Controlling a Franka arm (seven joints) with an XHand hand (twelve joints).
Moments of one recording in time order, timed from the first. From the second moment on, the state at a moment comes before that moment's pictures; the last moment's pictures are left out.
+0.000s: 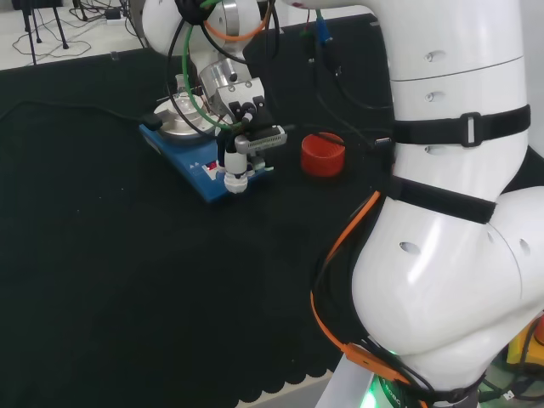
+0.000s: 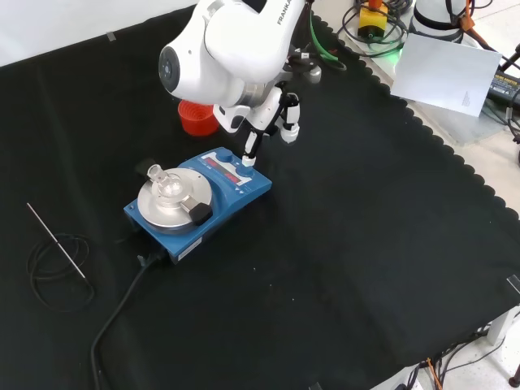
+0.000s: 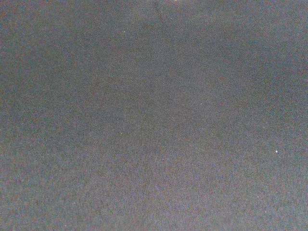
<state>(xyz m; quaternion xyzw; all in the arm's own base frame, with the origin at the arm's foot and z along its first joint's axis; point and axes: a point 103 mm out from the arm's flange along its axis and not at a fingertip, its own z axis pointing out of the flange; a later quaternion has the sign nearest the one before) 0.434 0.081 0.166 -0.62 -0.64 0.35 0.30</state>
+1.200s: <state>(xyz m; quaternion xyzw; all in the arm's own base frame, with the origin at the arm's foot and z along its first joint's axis) 0.439 0.077 0.156 -0.62 -0.63 0.35 0.31</state>
